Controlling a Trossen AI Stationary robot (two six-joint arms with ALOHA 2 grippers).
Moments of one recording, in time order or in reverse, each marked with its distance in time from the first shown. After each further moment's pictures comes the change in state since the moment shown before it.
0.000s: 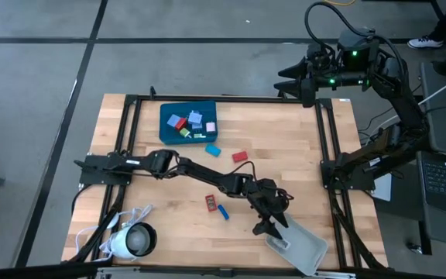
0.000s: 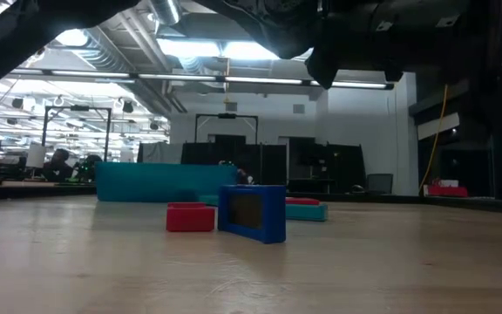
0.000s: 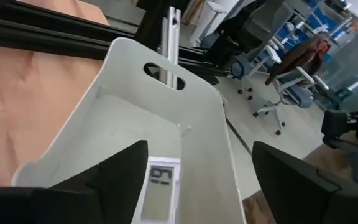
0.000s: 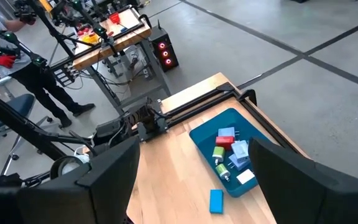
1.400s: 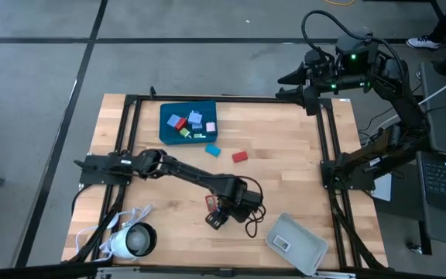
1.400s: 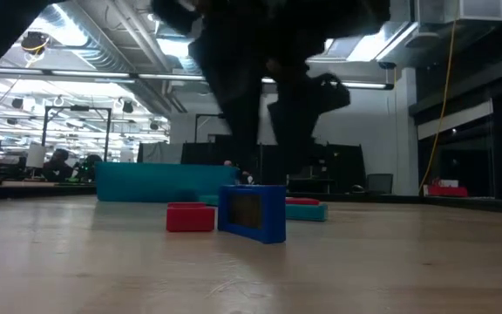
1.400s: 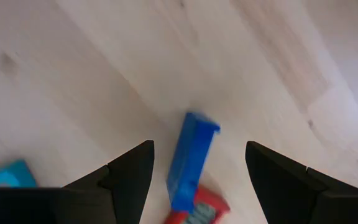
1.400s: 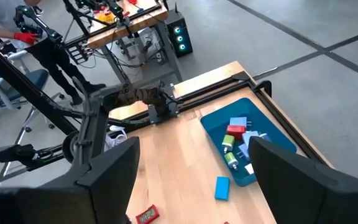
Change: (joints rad) left arm -0.079 -0.154 0.105 -1.392 -0.382 0.762; right arm 0.028 -0.004 0.000 -0.048 -0.055 -0.067
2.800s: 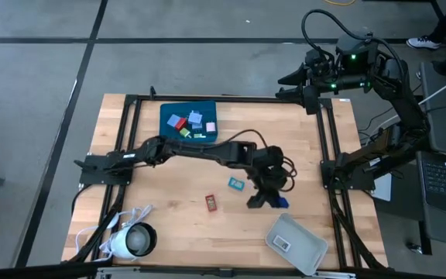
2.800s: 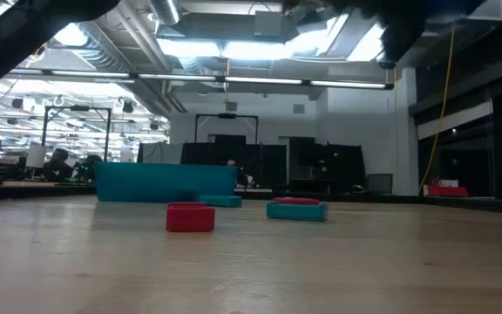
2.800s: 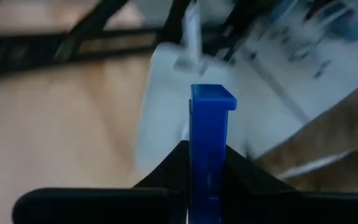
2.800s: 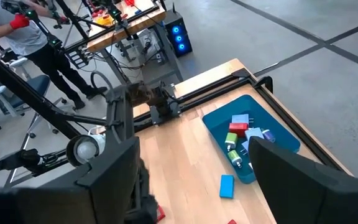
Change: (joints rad) left arm 0.194 0.014 0.186 0.621 0.404 -0.353; right arm 0.000 0.000 0.000 -0.002 0.003 0.046
